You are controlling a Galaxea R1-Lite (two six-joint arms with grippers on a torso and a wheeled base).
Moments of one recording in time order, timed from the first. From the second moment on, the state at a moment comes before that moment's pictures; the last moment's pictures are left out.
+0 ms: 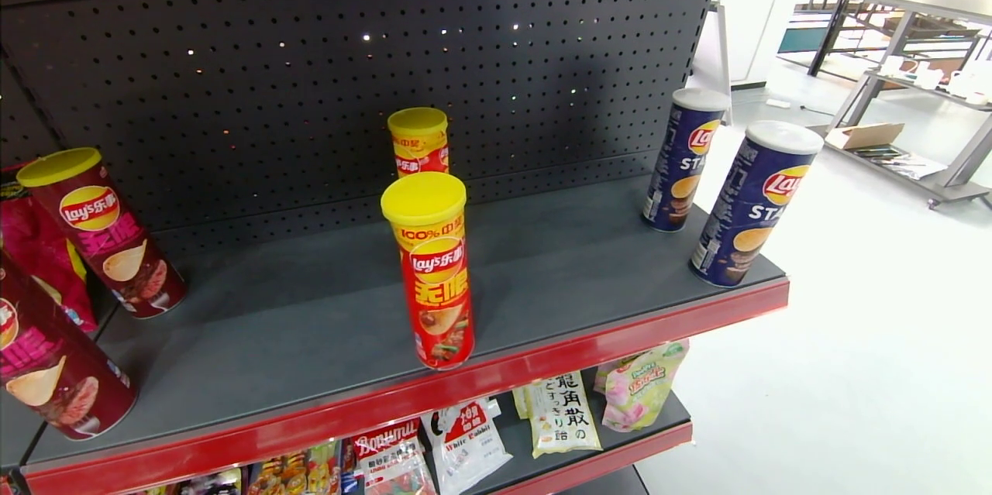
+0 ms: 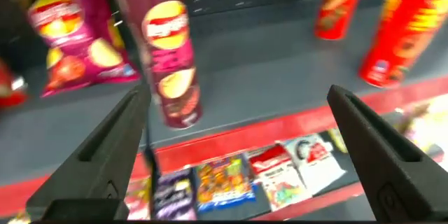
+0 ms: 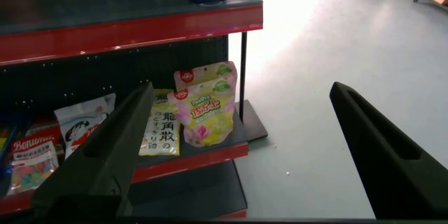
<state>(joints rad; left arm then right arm) -0.17 0.20 -0.54 0.38 0.24 0.01 0.00 0.00 0.00 0.00 0.01 -0.01</state>
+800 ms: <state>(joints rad) -0.03 0.13 -0.40 0.46 0.25 0.00 0.00 0.00 0.00 0.00 0.01 -0.02</state>
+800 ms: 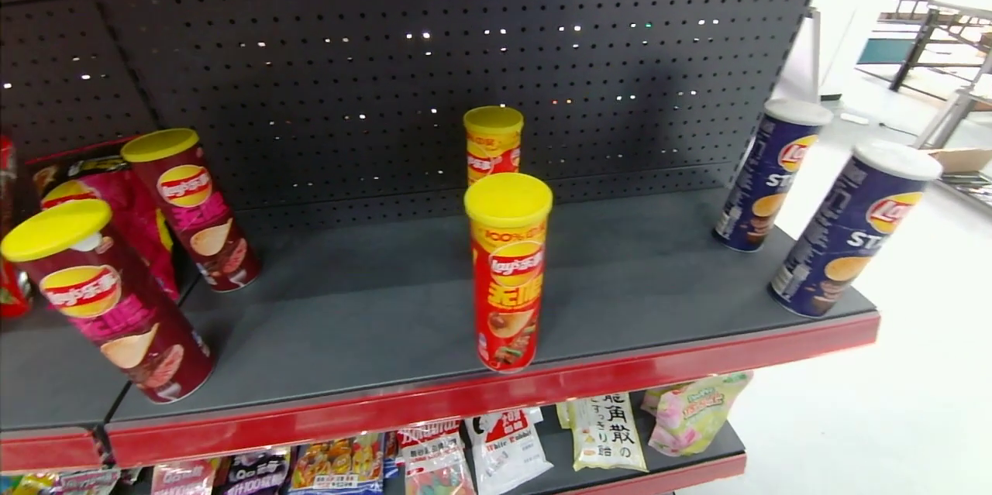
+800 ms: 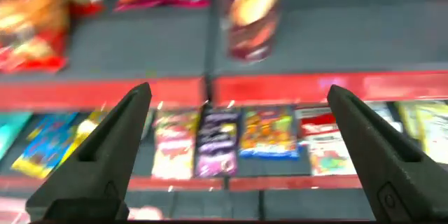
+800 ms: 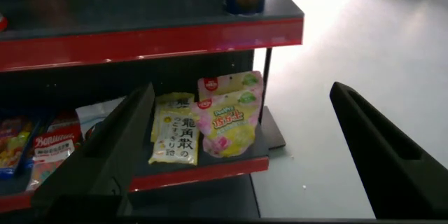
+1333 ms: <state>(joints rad) -0.04 0.07 -0.28 0.26 0.14 0.00 0.00 0.00 0.00 0.00 0.02 -0.01</state>
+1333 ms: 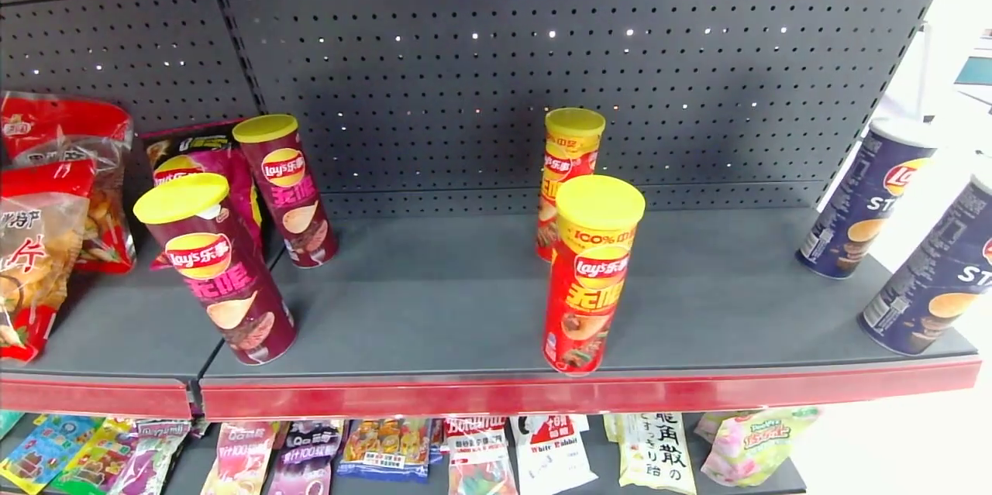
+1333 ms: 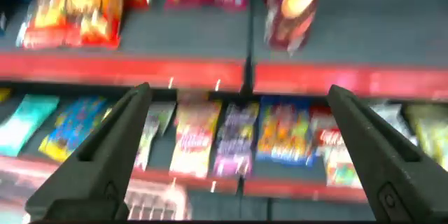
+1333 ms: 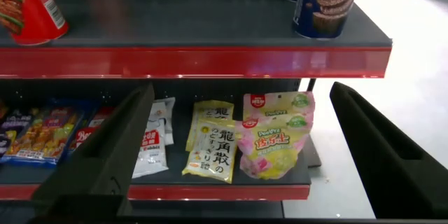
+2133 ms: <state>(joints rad) 0.00 0.00 0.00 -0.04 0.15 -0.06 0.00 0.00 0.00 0.00 0.02 -0.01</state>
